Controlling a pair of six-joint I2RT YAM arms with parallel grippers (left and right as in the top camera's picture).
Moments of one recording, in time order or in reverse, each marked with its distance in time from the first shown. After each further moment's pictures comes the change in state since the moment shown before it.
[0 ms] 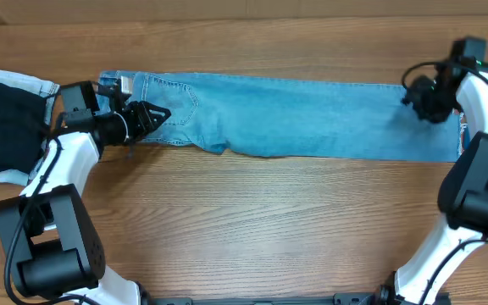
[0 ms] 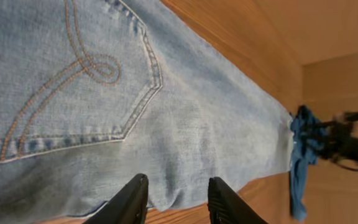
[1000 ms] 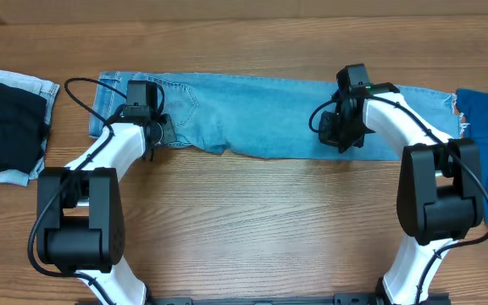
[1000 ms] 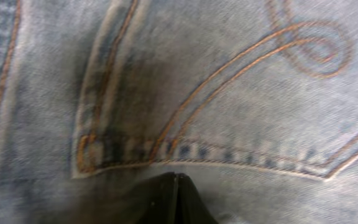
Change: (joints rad) left arm -0.258 0.109 0.026 -0.075 -0.918 0.014; right arm 0.415 -0.059 -0.323 0.079 0.041 0.042
